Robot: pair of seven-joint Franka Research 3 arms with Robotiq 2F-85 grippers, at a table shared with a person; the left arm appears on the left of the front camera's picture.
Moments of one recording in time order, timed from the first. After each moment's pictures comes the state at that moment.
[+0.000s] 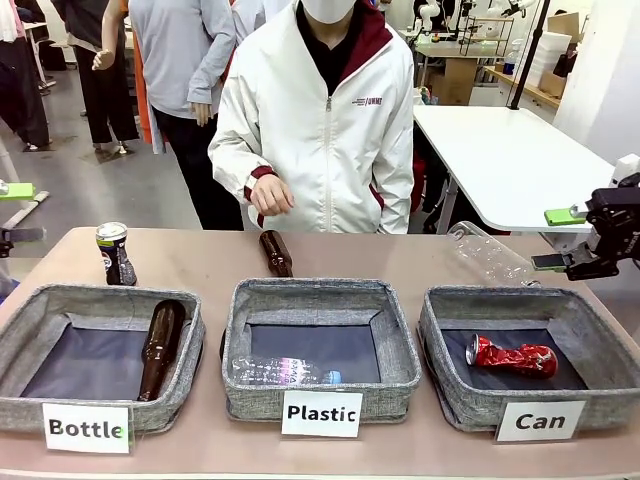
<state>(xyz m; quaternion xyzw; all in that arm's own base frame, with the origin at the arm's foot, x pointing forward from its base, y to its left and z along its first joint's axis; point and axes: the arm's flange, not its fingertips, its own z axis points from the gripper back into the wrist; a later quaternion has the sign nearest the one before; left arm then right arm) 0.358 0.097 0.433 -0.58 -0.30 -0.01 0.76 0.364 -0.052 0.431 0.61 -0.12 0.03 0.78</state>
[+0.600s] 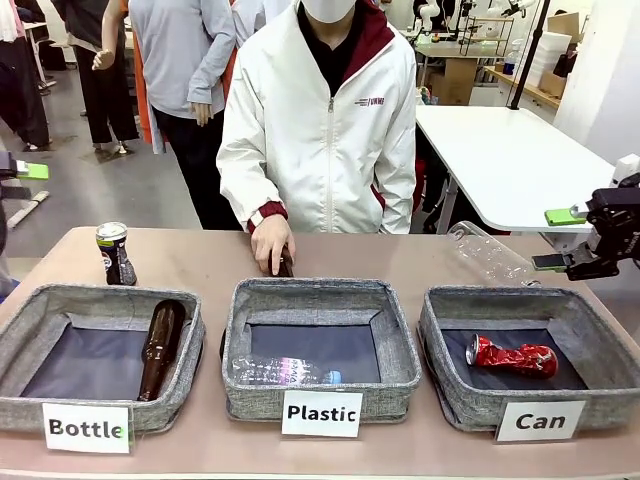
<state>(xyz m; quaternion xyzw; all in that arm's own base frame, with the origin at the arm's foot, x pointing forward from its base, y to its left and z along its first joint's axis) 0.438 0.123 0.463 -0.36 -0.43 -0.10 0.82 0.365 -0.052 0.430 0.61 -0.12 0.03 0.78</state>
